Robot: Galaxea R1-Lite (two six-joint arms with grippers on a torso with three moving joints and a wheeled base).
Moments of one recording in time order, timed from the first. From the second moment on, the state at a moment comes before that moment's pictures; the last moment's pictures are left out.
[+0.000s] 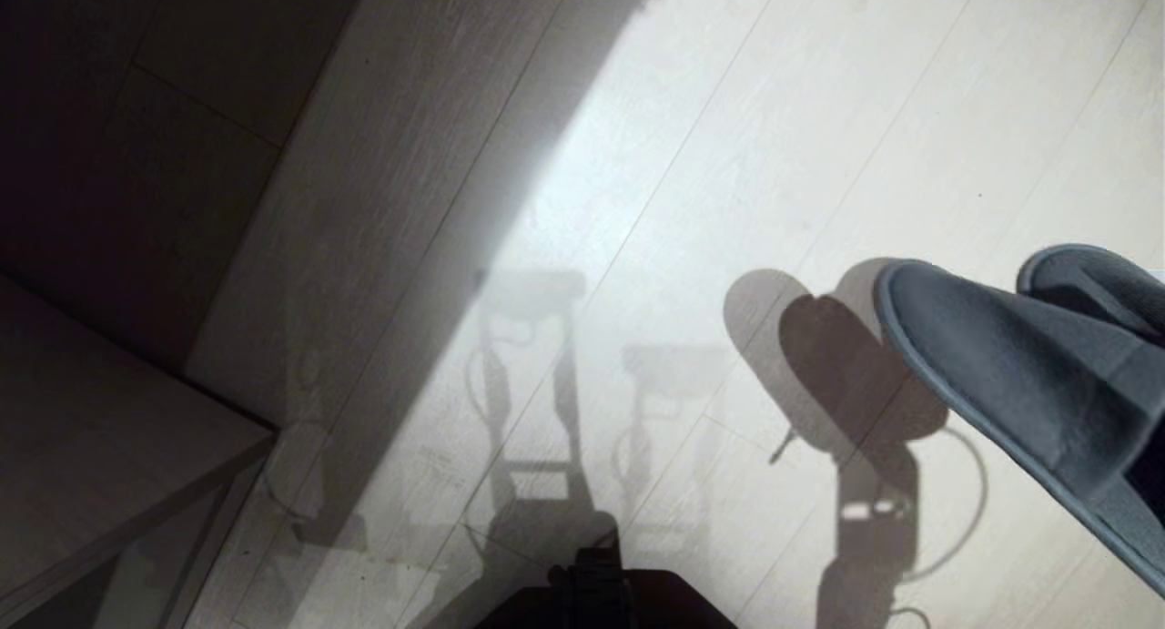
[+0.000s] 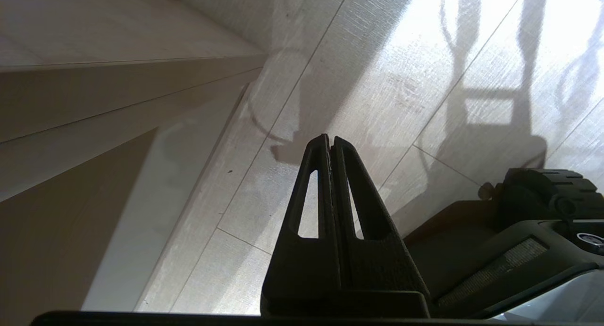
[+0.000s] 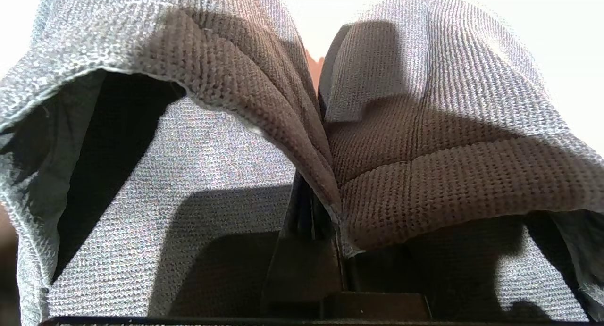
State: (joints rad) left arm 0.01 0.00 0.00 -0.01 0.00 -0.01; right arm 0.02 0.88 -0.44 -0.42 0.13 -0.22
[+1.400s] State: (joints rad) left arm 0.01 0.00 0.00 -0.01 0.00 -0.01; right arm 0.48 2.02 -1.10 -1.31 -0.15 -0.13
